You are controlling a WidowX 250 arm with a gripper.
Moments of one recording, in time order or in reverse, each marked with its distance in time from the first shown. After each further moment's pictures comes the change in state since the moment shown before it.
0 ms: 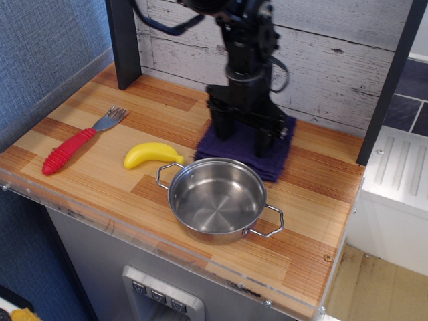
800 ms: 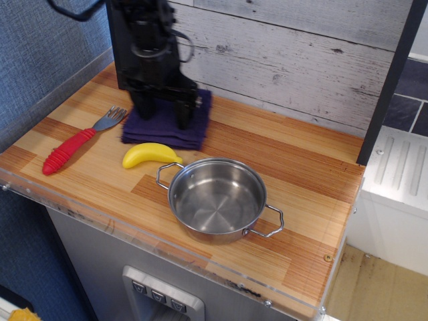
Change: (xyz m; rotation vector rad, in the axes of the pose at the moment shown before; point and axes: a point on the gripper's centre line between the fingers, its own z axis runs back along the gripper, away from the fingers) arm -0.021 0.111 -0.001 0.016 -0.004 0.218
